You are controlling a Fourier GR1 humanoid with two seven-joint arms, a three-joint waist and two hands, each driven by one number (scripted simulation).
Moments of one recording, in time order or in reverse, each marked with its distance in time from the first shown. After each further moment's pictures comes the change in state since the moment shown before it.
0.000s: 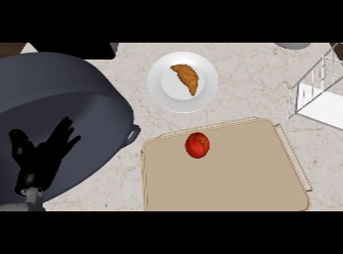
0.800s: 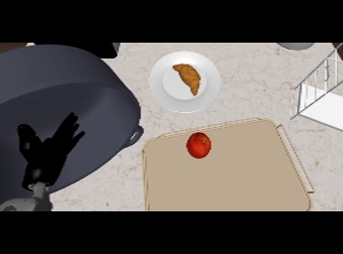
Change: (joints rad) left arm -0.032 -0.037 0.002 0.001 -0.039 0.008 0.018; right arm -0.114 -0.046 0.092 0.496 0.129 0.006 -0.395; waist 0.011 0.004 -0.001
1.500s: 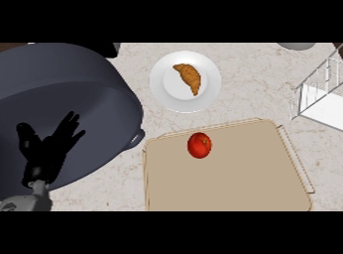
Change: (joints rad) left arm -0.017 -0.008 0.027 0.028 -0.006 -0.029 -0.016; right arm -0.153 0.025 0.037 0.367 0.130 -0.116 -0.280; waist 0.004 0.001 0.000
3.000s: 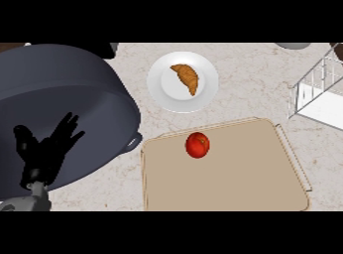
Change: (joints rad) left arm 0.009 -0.015 0.027 0.001 -0.014 -0.022 -0.015; right arm -0.190 -0.024 -0.318 0.180 -0.211 -0.201 0.074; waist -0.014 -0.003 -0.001
